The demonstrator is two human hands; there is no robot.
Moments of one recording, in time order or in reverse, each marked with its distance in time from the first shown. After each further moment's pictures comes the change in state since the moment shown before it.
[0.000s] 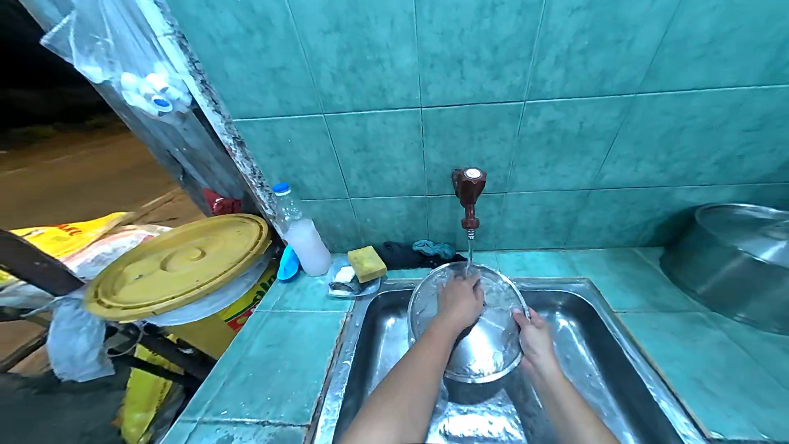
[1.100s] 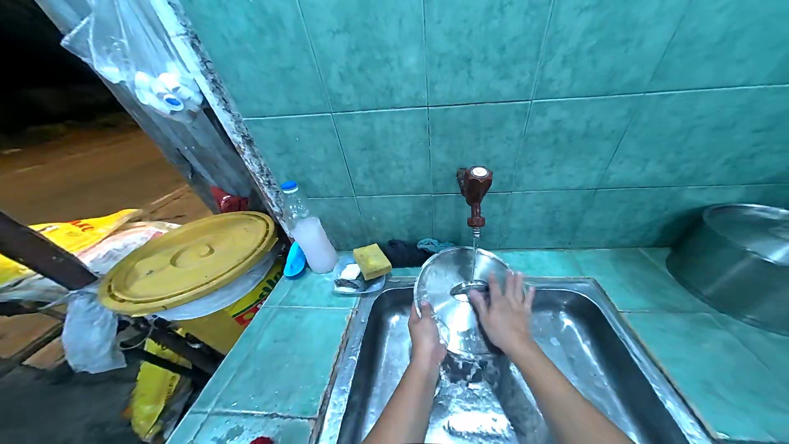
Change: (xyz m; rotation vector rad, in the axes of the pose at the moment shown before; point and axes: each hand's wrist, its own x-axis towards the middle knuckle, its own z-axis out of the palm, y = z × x) left_hand -0.055 -0.045 0.036 -1.502 0.702 -0.481; right_hand -0.005 -0.027 0.043 -1.359 -0.234 -0.463
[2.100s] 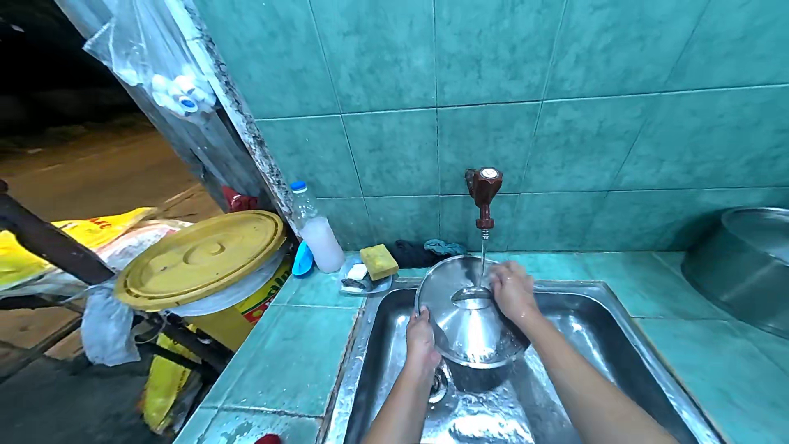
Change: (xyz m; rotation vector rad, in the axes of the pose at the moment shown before) left_hand 0.002 0.014 -0.017 -0.006 0.026 -0.090; right_hand 0.050 0.005 -0.016 0.160 -0.020 -0.093
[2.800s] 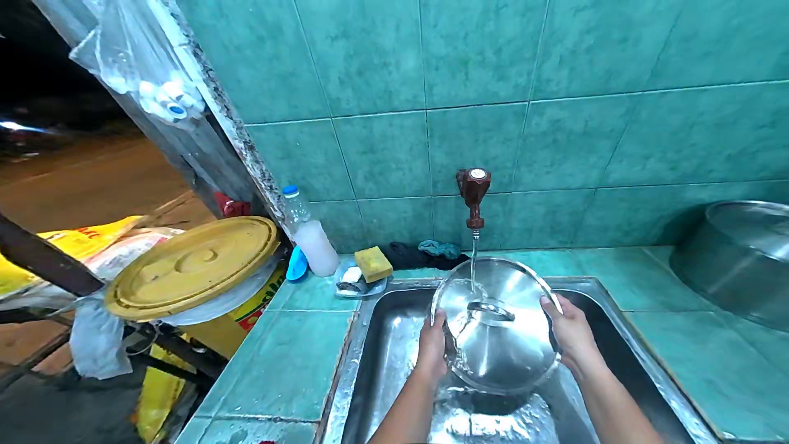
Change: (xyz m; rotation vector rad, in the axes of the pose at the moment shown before) left_hand 0.005 -0.033 0.002 0.298 -0.188 -0.084; right_hand -0.074 0.059 -0.024 0.870 0.272 0.356
